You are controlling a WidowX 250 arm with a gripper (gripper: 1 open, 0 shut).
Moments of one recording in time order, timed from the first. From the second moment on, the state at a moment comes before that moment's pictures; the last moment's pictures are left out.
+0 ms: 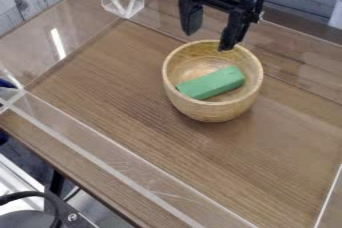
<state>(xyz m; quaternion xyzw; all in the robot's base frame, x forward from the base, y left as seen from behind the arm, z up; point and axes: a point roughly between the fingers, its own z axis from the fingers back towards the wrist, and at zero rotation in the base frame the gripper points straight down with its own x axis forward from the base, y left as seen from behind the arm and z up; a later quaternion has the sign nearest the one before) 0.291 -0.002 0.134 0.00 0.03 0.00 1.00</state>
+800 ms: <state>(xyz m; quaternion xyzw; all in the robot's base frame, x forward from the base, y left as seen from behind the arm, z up) 0.293 -0.001 0.077 0.00 0.04 -0.14 0.99</state>
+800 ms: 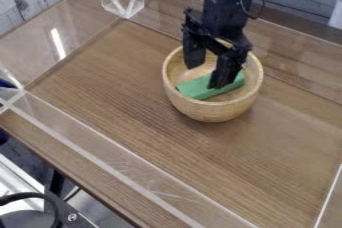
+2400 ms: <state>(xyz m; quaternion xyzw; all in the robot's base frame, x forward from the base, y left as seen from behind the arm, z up) 0.293 -0.009 0.040 -0.01 -0.01 -0.17 0.99</state>
